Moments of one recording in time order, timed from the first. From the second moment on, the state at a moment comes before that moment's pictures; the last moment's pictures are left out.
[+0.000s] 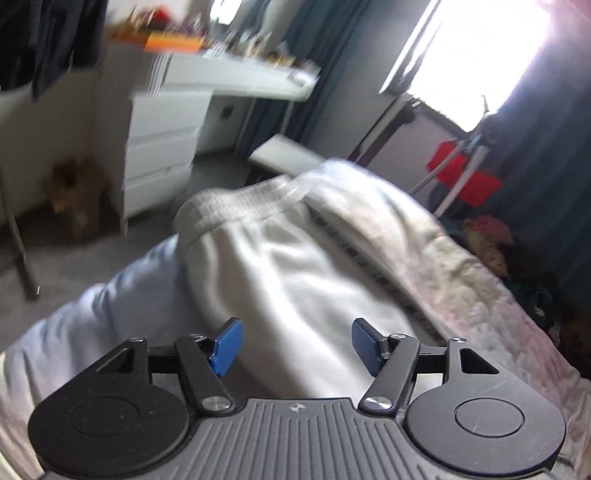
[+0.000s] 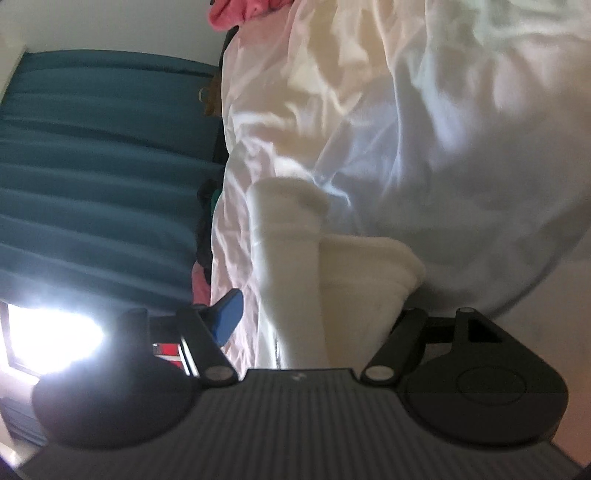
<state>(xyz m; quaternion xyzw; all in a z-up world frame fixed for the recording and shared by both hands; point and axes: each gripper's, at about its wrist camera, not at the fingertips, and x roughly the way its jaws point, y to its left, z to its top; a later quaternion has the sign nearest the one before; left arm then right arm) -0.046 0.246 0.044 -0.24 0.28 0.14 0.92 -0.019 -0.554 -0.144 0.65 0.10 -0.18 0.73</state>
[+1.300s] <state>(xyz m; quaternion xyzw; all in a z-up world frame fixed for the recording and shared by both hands) 0.032 -0.015 -0.085 0.04 0.35 -0.05 0.93 0.017 -0.504 -0.083 0.41 0.15 -0.26 0.86</state>
